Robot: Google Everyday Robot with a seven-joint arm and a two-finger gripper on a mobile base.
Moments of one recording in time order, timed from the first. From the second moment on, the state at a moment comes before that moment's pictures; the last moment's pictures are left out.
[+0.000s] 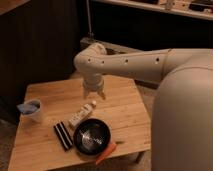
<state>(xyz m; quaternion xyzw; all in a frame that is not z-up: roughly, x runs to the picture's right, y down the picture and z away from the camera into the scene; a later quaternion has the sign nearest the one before) -0.059 0.032 0.728 -0.21 0.20 0.70 0.65</state>
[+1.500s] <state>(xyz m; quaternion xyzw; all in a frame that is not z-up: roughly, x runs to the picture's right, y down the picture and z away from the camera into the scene) -0.058 0.032 0.729 -0.21 0.20 0.70 0.65</state>
